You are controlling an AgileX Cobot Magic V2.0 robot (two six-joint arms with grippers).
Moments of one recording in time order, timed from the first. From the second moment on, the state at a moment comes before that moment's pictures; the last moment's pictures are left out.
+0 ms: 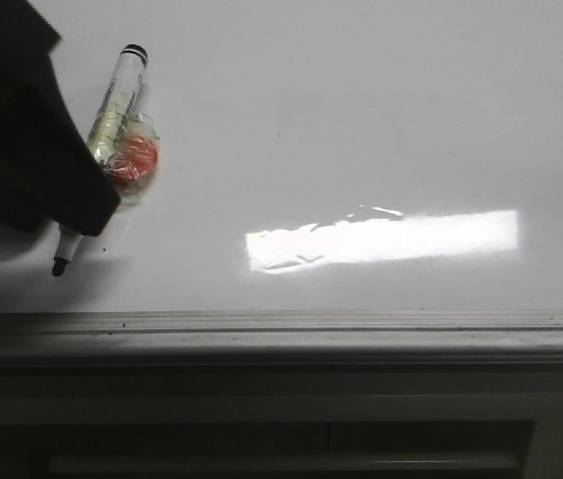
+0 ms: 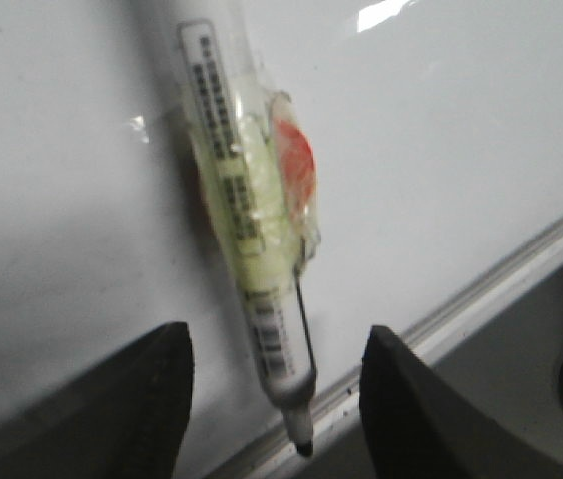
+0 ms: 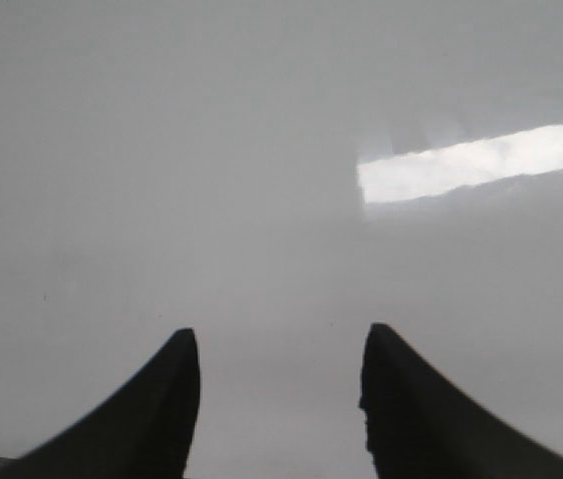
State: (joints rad) left arm -0.71 1.16 -0.77 -0.21 0.58 -0.06; right arm 0.19 0.12 -0.46 0.11 0.57 0.13
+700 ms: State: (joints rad) left arm -0.87 1.19 -0.85 -0.18 0.60 0.38; right arm 0.20 0.38 -0.66 0.82 0.87 -0.88
